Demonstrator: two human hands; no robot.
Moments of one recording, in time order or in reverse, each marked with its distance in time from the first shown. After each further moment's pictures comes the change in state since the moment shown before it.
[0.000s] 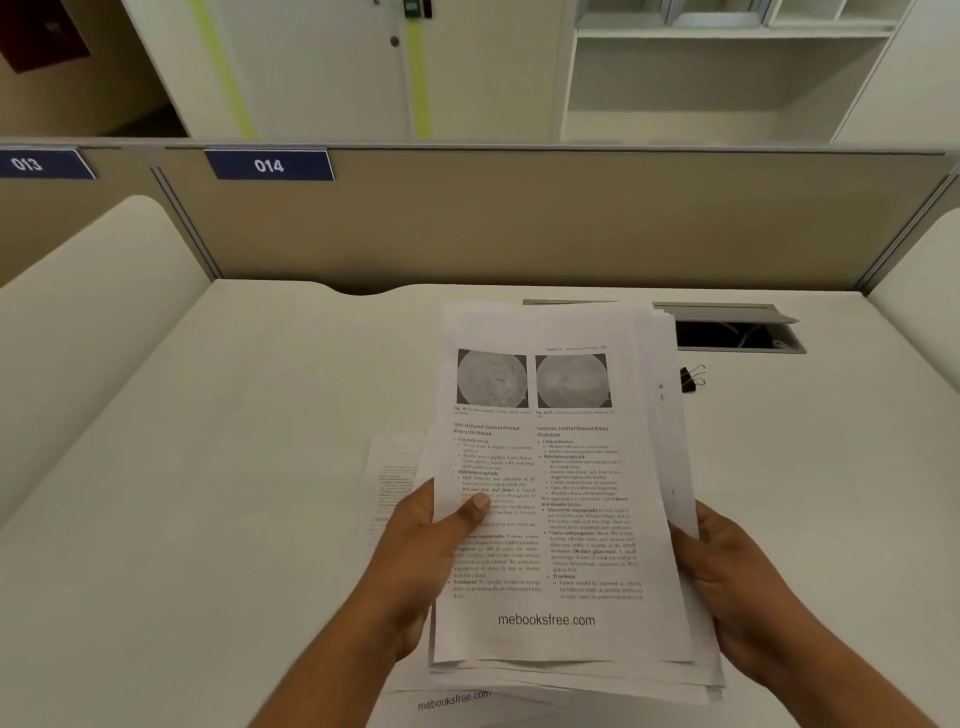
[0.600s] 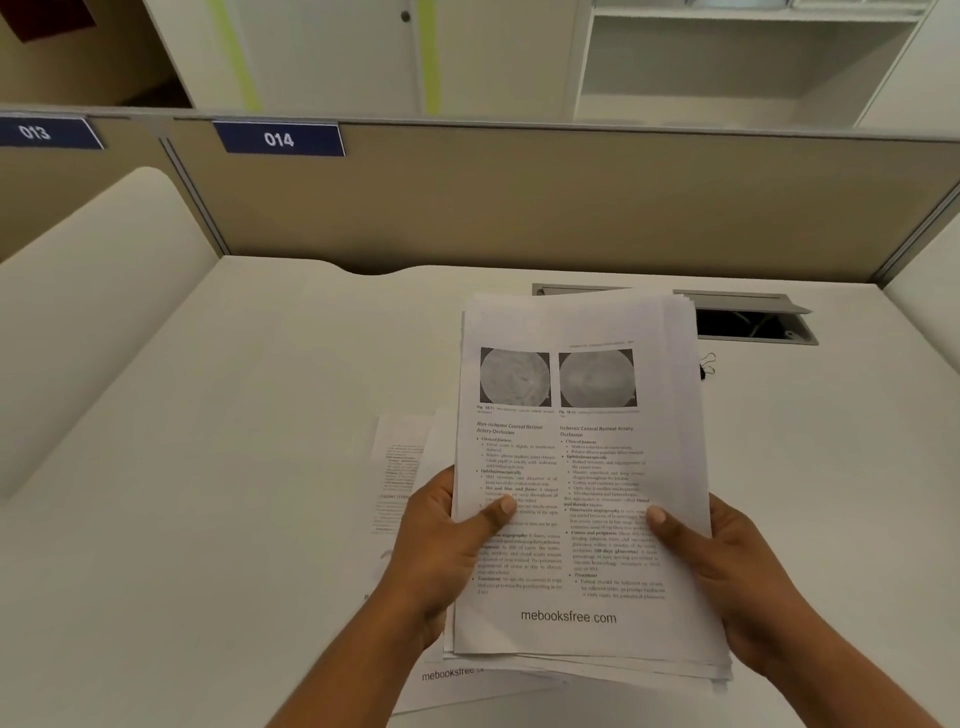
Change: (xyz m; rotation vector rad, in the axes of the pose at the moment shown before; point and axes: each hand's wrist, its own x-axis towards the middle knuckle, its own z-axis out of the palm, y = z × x) left_hand -0.001 -0.019 0.007 0.028 0.063 0.073; right_hand -0.003 0.009 0.002 -0.014 0.049 -0.030
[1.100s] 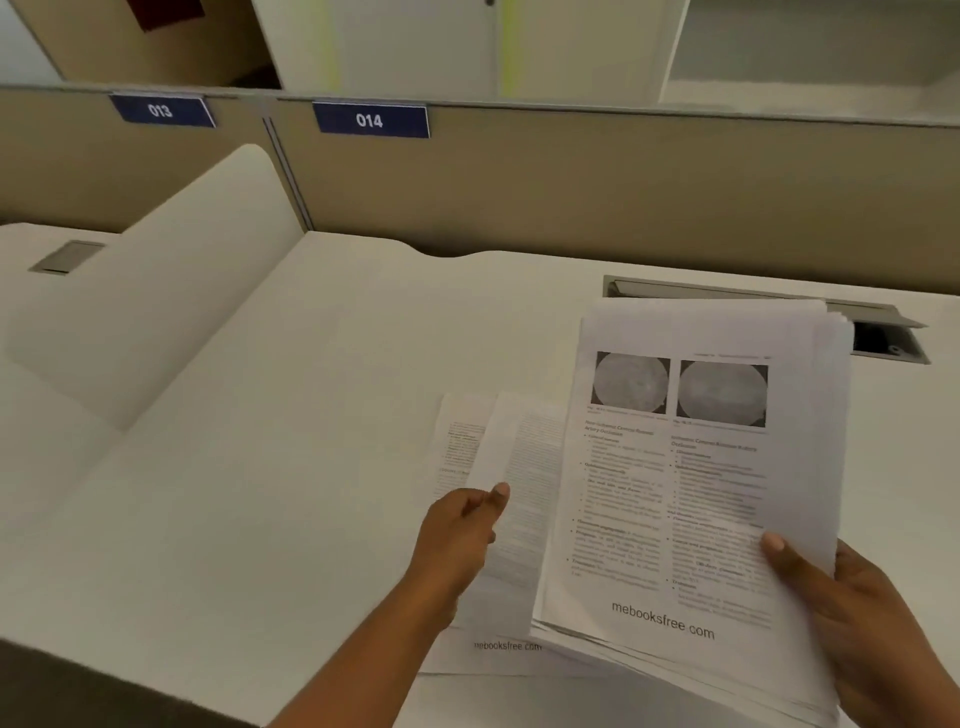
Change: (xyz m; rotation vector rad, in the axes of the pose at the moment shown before) left_hand 0.012 -0.043 -0.042 0.236 0.219 -0.203; right_hand -0.011 0.013 -0.018 -0.008 0.078 0.010
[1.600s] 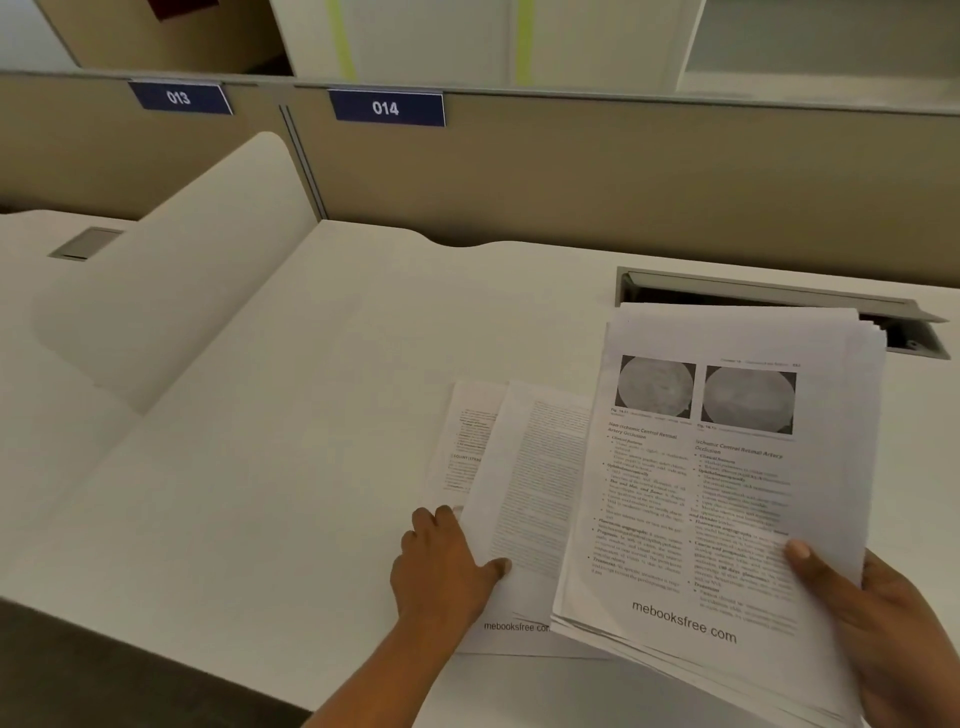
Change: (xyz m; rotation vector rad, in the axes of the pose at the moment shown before) left_hand 0.009 -0.064 -0.003 0.966 0.253 0.123; right_hand -0.017 0.000 0.001 -0.011 0.018 0.026
